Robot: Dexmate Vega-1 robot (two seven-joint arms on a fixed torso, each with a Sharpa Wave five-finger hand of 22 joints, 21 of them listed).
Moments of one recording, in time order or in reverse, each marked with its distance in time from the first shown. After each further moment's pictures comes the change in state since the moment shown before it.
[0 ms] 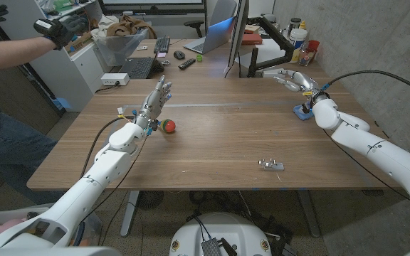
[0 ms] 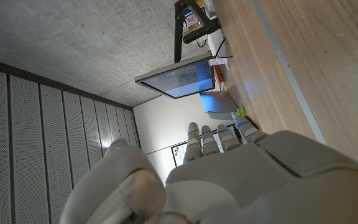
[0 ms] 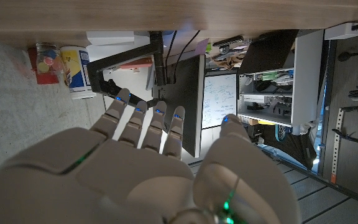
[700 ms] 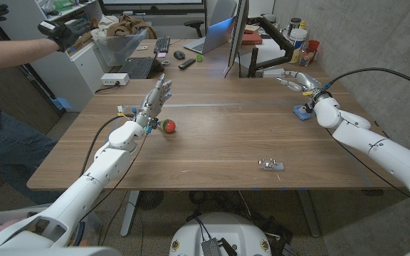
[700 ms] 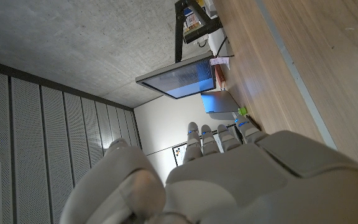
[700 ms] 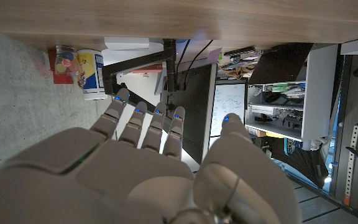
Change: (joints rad) left arm -0.013 0.003 0.002 0.001 0.004 0.008 -0.002; left_hand 0.000 0.000 -0.007 0.001 0.000 0.005 -0.005 -0.007 0.000 -0.001 -0.003 0.000 0.000 0.000 0.000 0.000 0.000 0.000 0.007 -0.008 0.005; right arm 0.016 -0.011 -0.013 -0.002 -0.025 -0.076 0.017; right_hand 0.005 -0.005 -0.001 -0.007 0.004 0.002 -0.009 0.000 0.000 -0.012 0.002 -0.004 0.000 0.000 0.011 0.000 0.000 -0.002 0.012 -0.012 0.000
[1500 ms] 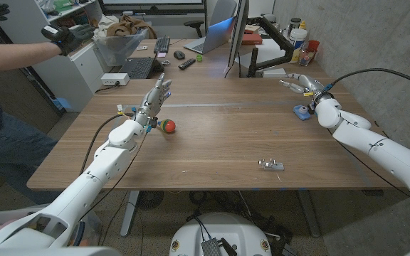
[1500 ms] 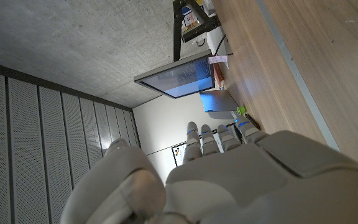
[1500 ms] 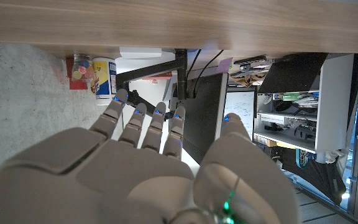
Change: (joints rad) left arm -0.016 -0.002 0.002 0.020 0.004 0.002 -0.003; left_hand 0.004 0.004 -0.007 0.002 0.000 0.011 -0.011 0.000 0.000 0.000 -0.003 0.000 0.000 -0.010 0.010 -0.006 0.000 0.000 0.000 -0.011 0.000; right arm 0.004 -0.004 -0.011 0.006 0.001 -0.058 0.009; right_hand 0.000 0.000 0.004 -0.004 0.000 0.000 0.000 0.000 0.000 -0.009 0.009 -0.008 0.000 -0.013 0.013 -0.004 0.000 0.000 0.036 -0.014 0.005
